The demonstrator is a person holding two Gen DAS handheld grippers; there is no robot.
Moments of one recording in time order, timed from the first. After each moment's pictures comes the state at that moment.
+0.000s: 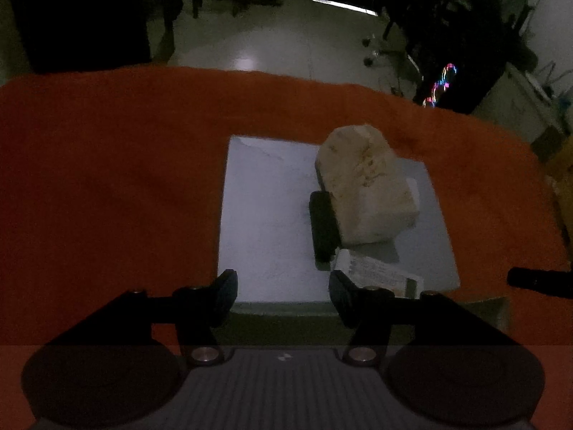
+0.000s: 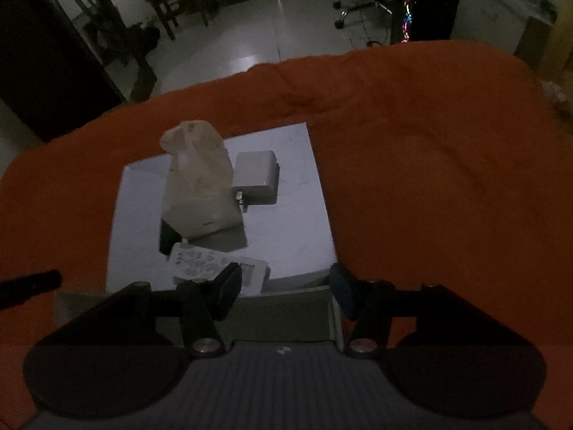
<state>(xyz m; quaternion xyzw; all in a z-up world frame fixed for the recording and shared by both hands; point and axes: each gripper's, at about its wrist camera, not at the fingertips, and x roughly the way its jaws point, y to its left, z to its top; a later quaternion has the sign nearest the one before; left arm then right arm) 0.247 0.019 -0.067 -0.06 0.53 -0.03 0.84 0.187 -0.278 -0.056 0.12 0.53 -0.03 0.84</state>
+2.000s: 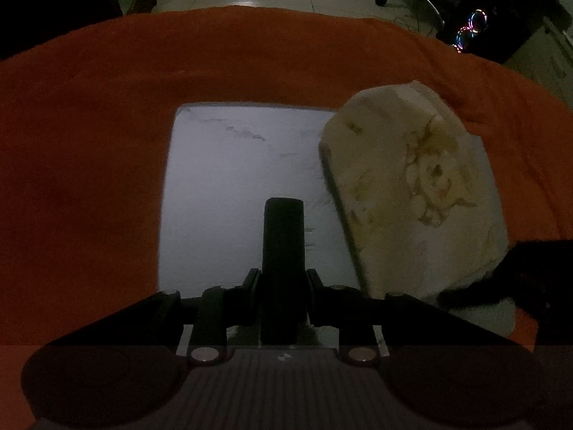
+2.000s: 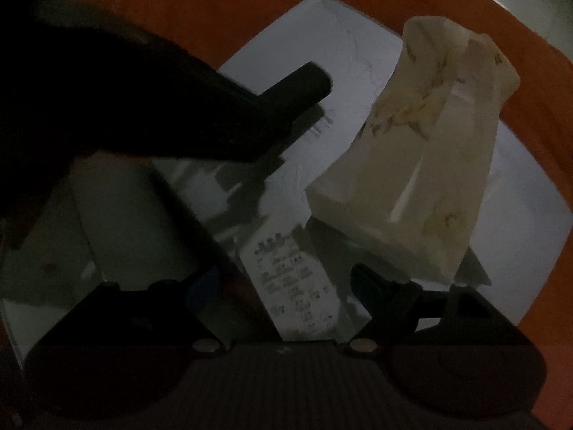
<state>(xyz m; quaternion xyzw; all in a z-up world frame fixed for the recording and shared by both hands) 0.360 -0.017 -0.183 -0.03 0.61 -0.02 0.79 0.327 -0.133 -0.188 -0.16 0.64 0.32 0.68</state>
